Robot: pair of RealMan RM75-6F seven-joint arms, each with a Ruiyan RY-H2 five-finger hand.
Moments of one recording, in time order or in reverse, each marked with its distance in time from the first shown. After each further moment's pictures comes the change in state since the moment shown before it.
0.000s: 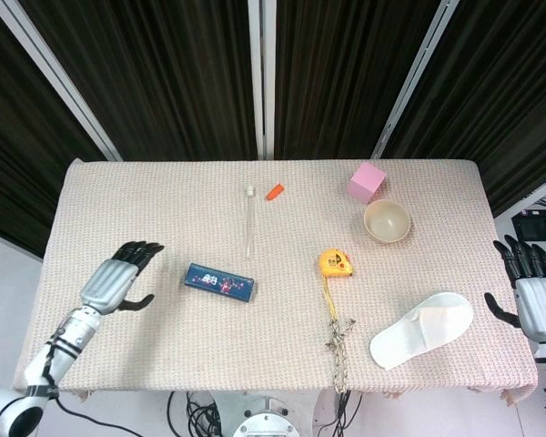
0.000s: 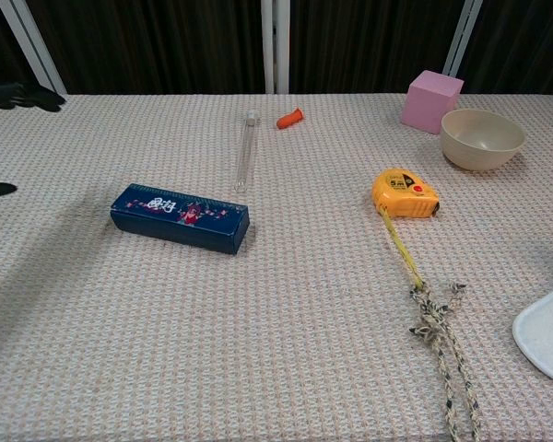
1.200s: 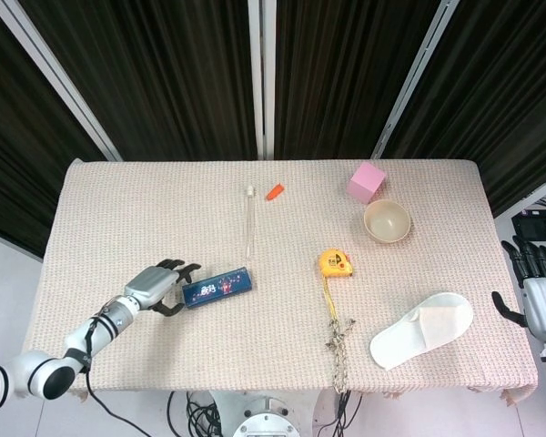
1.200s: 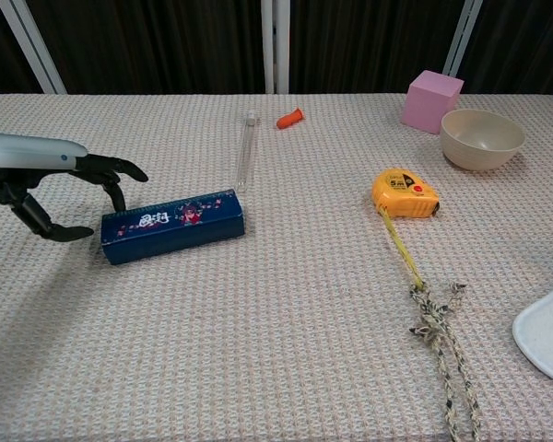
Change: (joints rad) left arm -0.256 -0.011 0.045 -0.029 -0.292 -0.329 0.061; right arm -0.002 -0.015 0.001 0.057 0.015 -0.012 0.052
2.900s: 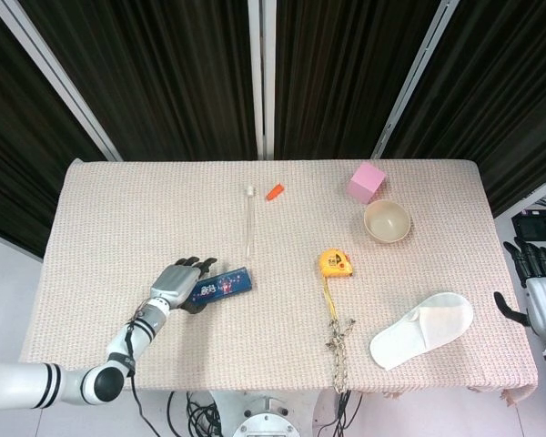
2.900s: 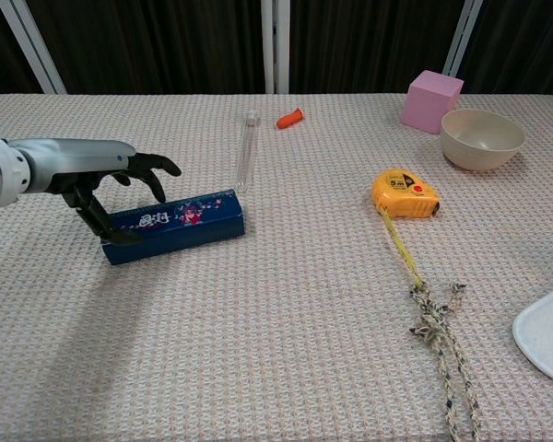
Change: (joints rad) left arm -0.137 -0.179 0.004 -0.118 -0.520 0.278 0.421; right arm 0.009 -0.022 -0.007 0.081 0.001 -0.032 0.083
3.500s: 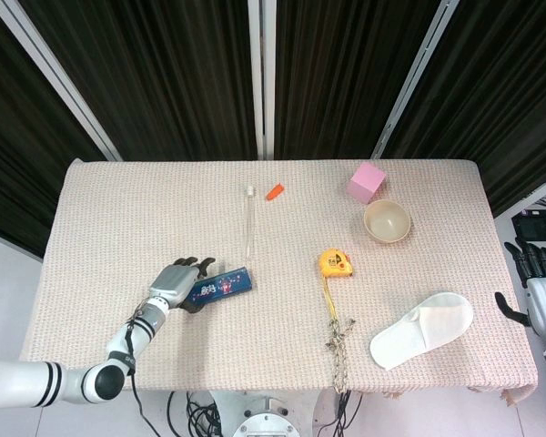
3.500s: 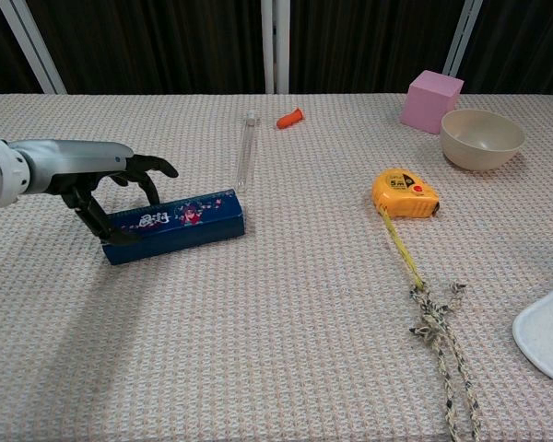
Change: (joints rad) left arm -0.009 -0.002 0.003 0.008 -0.024 -0.001 -0.003; right arm 0.000 -0.002 -0.001 0.007 0.003 -0.004 0.004
